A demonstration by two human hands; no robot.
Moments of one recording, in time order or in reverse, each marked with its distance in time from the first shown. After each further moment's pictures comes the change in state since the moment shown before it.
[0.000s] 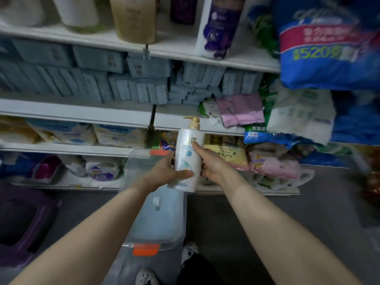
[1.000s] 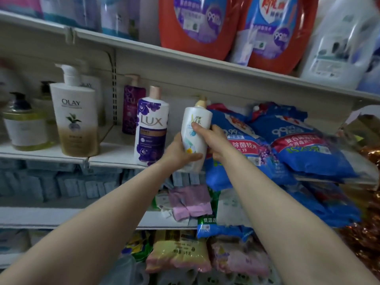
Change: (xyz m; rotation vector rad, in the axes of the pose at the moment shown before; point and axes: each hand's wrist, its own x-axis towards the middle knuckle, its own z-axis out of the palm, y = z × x) left_hand 0.128 0.331 0.065 0.098 0.266 0.558; right_hand -0.055 -0.338 -0.123 -0.194 0.286 -0.673
